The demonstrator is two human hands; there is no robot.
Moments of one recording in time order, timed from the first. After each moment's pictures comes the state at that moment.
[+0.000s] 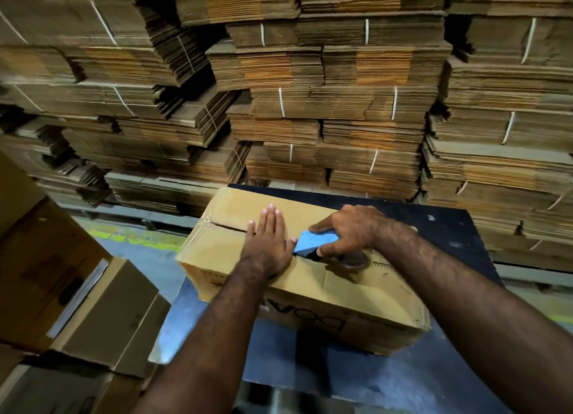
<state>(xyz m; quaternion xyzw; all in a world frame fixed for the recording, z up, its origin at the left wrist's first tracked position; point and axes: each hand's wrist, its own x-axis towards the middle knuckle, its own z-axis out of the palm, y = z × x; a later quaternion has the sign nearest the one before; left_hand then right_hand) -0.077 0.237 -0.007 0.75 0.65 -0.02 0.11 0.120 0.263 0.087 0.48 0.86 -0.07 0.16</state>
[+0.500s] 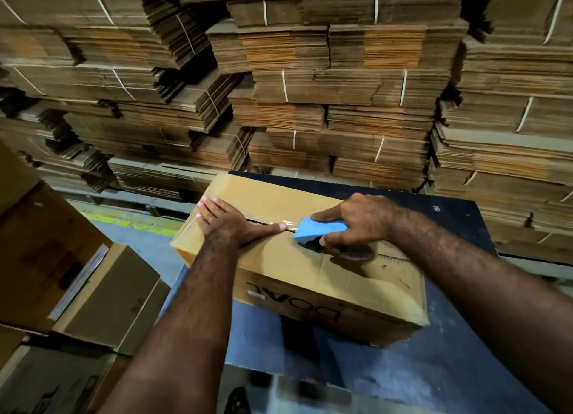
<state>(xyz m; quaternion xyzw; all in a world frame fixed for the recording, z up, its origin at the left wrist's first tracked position) -0.117 0.258 0.023 0.48 0.85 -0.05 0.22 0.140 0.262 0.092 0.45 0.88 -0.10 0.14</state>
